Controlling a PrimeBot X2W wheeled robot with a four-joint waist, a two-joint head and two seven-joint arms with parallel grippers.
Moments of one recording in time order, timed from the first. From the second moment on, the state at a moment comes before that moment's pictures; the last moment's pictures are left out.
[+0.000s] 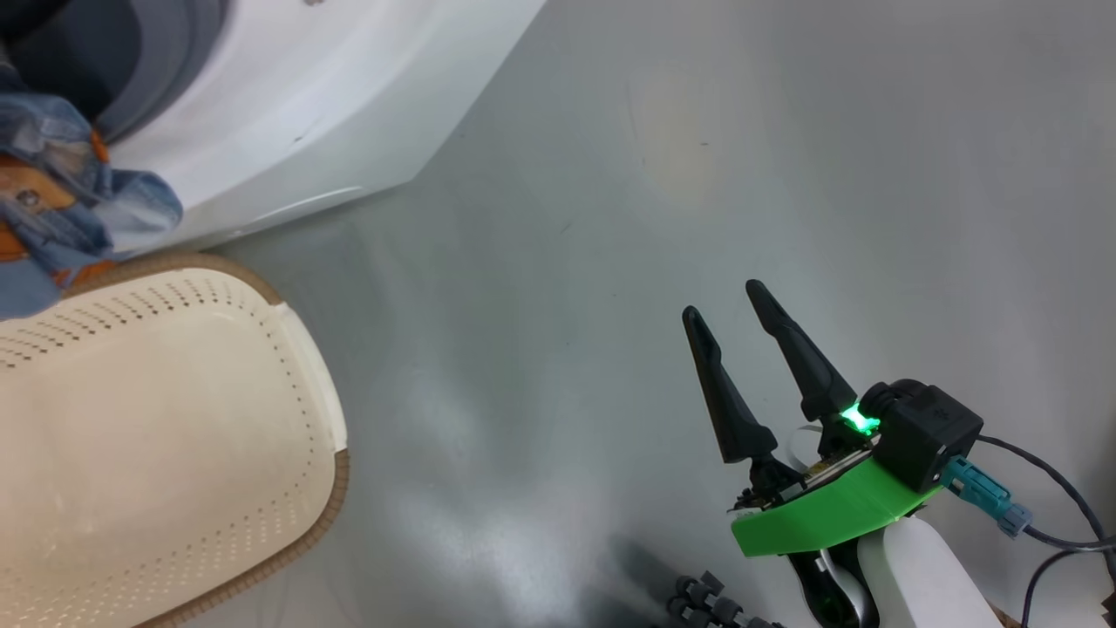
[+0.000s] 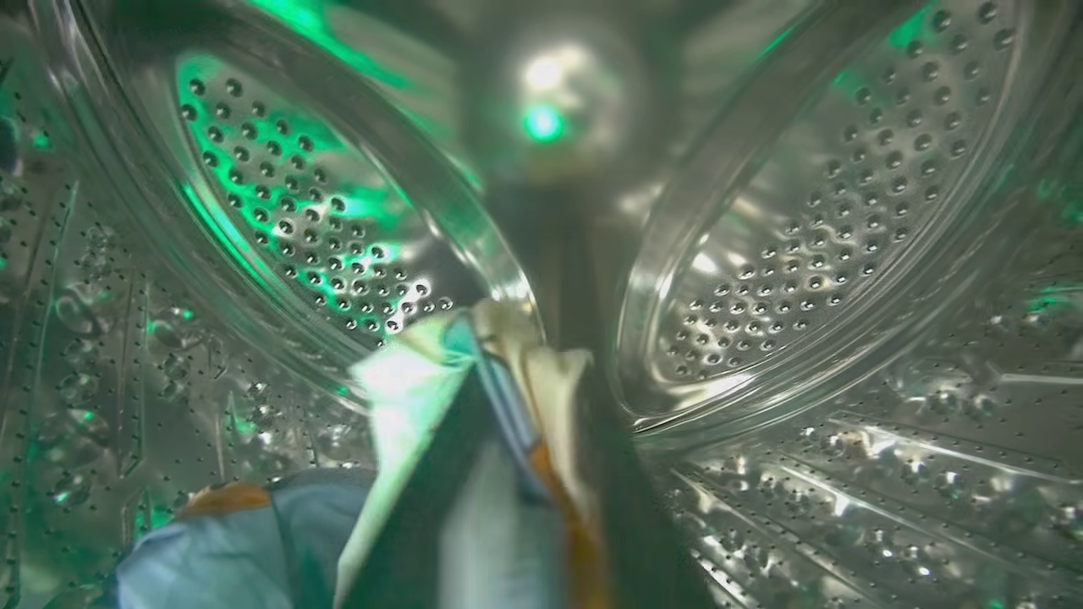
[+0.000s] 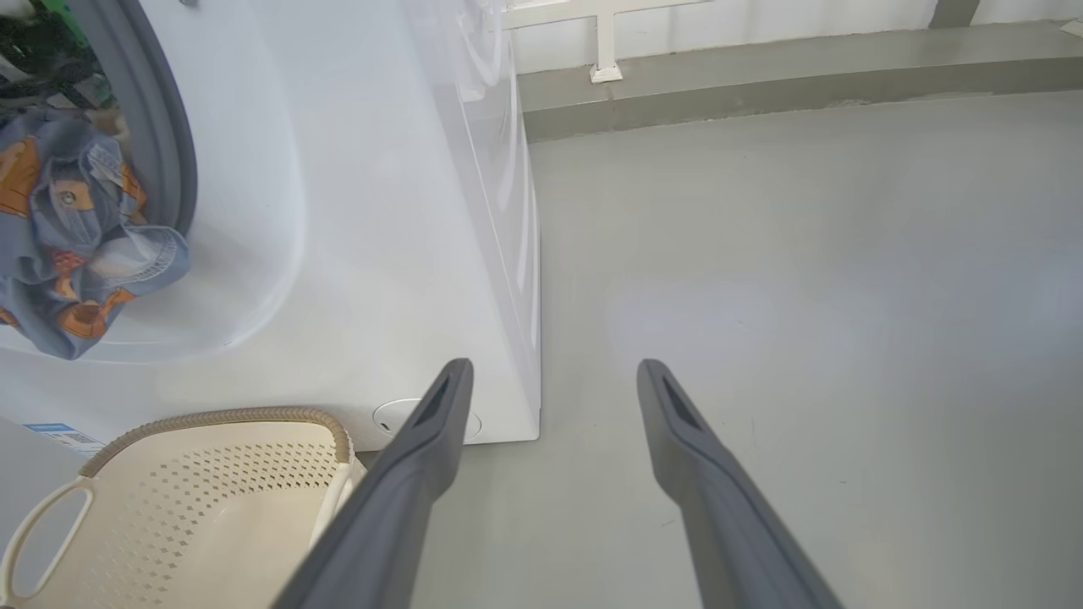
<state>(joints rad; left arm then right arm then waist) -1.54 0.33 -0.12 1.06 -0.24 0.13 -0.24 -0.25 -0.04 0.25 0.03 0.32 0.12 -0.26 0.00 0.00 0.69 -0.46</state>
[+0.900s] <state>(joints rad) -1.32 0.23 -0.05 0.86 -0.27 0.20 -0.26 -0.25 -0.04 0.21 0.04 0.28 0.12 -0.26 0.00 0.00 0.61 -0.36</state>
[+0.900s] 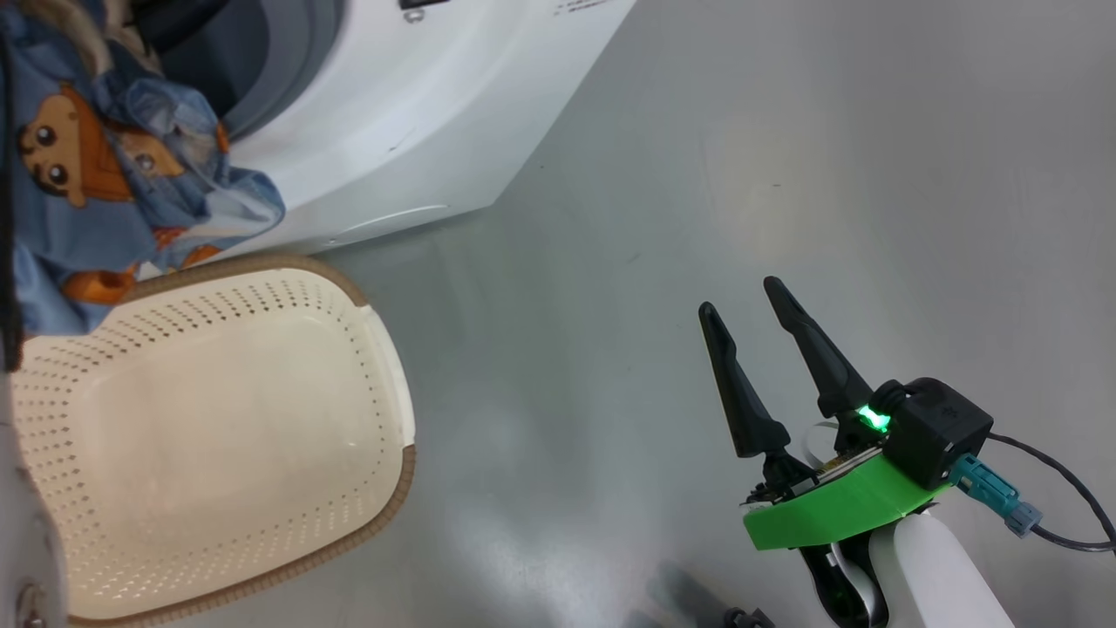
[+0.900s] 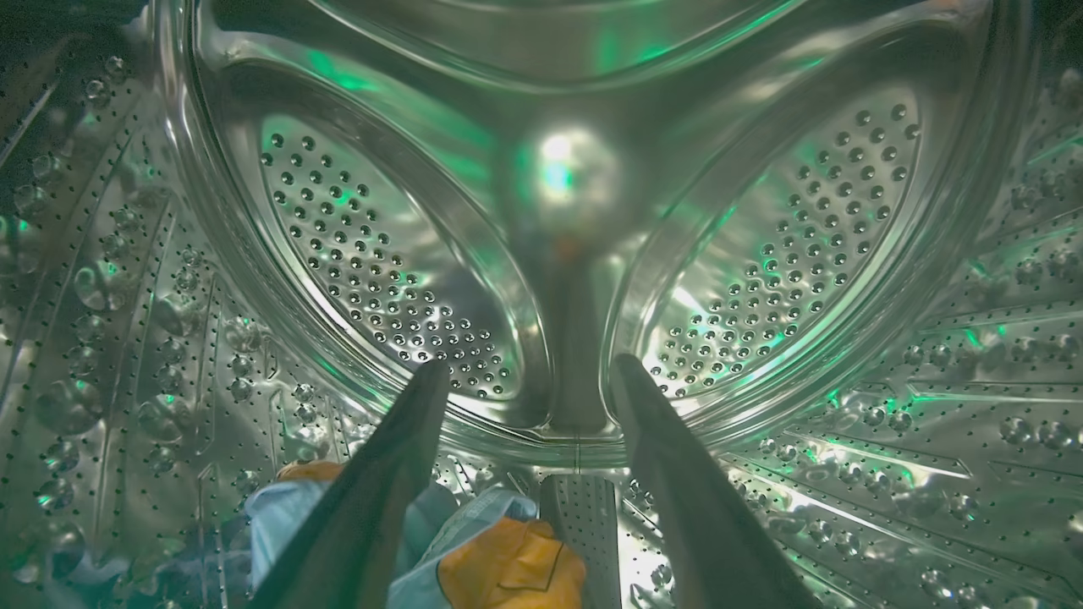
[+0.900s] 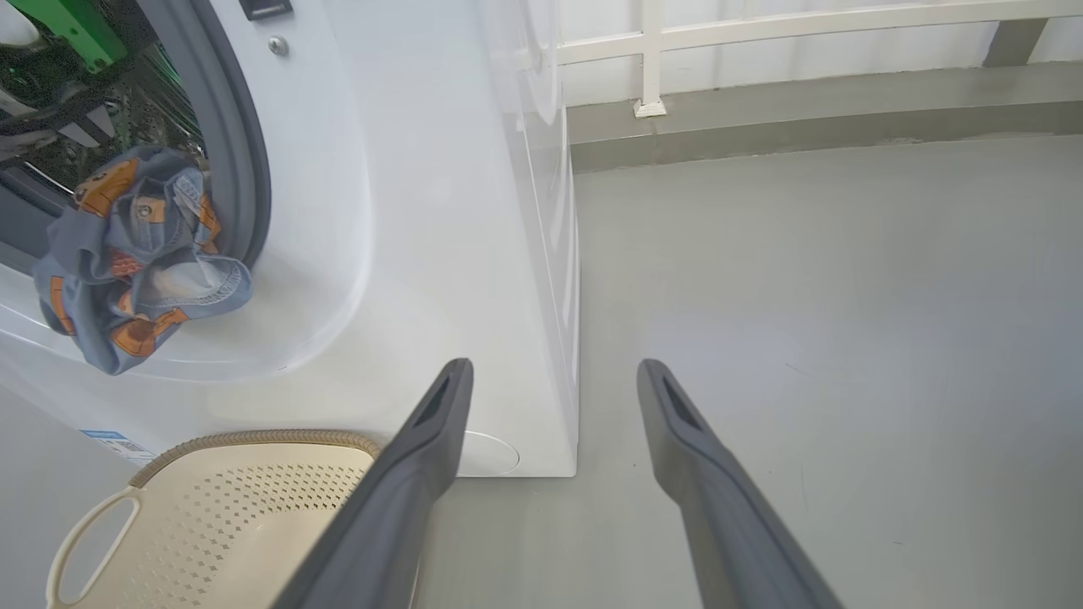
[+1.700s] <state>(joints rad) -1.14 0.12 -0.01 0.73 -0.25 0.16 -0.26 -0.25 -0.04 0.19 0.04 0.24 0.12 -0.26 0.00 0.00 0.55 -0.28</state>
